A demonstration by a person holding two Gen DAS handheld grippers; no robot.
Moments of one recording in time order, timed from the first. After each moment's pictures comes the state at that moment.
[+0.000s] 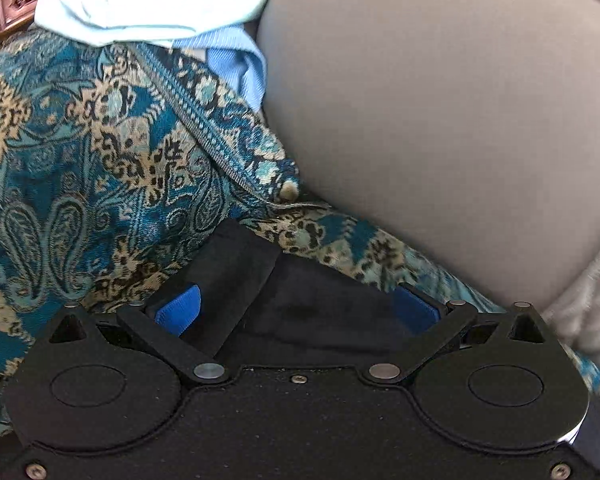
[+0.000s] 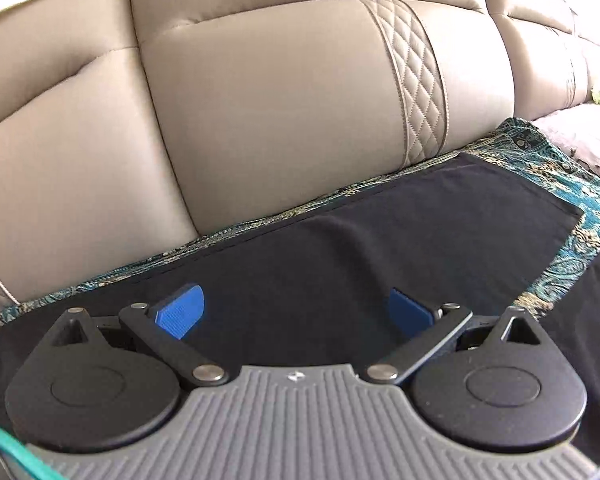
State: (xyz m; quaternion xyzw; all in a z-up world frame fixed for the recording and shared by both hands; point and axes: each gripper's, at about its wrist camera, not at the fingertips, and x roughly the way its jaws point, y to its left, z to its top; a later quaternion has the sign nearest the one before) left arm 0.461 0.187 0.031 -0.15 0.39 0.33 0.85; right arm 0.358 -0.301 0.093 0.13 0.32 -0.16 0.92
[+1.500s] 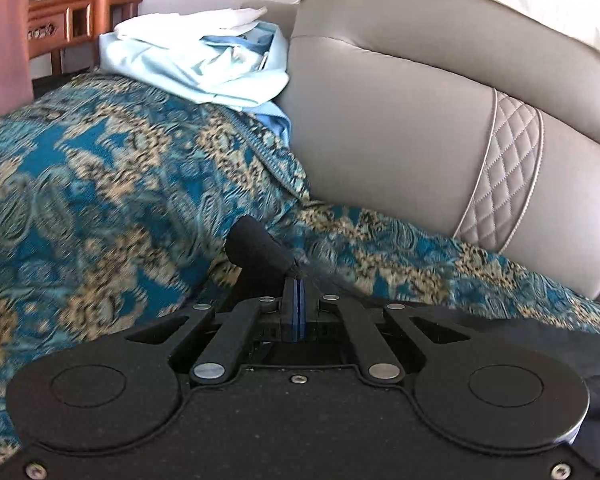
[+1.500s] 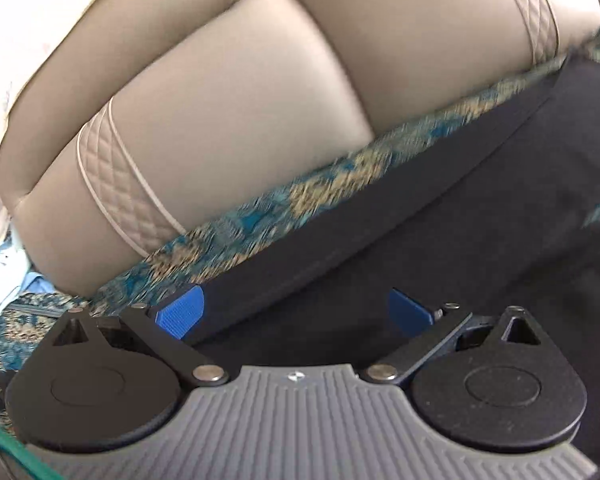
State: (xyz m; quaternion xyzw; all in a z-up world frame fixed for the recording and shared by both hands) left arm 0.222 0.199 0.126 -0.13 0.32 0.19 0.92; right arm 0.311 -0.191 0.074 0.26 0.35 0.02 0.90
